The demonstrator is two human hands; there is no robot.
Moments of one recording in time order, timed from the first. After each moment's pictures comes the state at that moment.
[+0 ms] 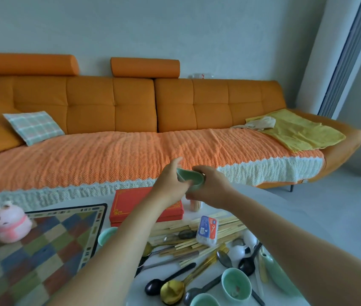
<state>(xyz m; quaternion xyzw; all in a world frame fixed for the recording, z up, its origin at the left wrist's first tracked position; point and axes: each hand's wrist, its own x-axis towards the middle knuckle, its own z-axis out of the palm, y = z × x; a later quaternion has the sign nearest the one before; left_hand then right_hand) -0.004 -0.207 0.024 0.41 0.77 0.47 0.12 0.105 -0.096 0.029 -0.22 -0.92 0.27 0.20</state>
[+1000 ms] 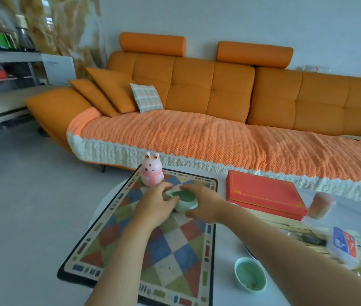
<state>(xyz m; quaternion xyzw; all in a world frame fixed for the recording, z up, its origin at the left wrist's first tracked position) -0.121 -0.530 -0.087 0.18 0.87 0.46 0.05 -0.074 -0.354 -0.061 0.01 -0.98 0.21 -0.02</state>
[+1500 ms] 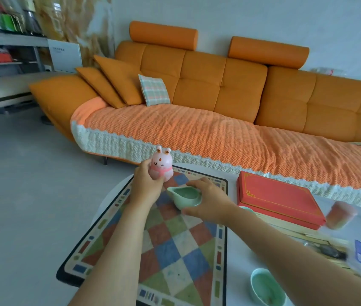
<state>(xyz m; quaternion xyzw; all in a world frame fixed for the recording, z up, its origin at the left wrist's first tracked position) -0.194 -0.543 -0.106 0.06 0.81 0.58 -0.05 -0.095 -0.364 -0.073 0.00 -0.98 0.22 0.02</state>
